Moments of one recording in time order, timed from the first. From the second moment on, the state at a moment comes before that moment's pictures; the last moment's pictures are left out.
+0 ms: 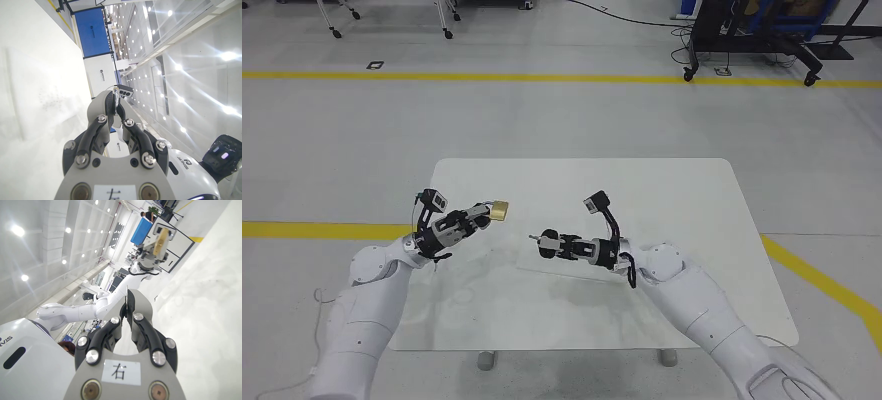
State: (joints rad) left arm 1.06 -1.16 -1.39 -0.94 -0.63 -0.36 -1.26; right arm -1.04 -1.29 0.86 -1.18 0.42 -0.70 0.87
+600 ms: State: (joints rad) left arm 1.03 -1.17 -1.32 -0.89 -0.75 -0.29 -1.48; right arm -0.89 -1.39 0.72 -0.99 0.49 -0.81 0.75
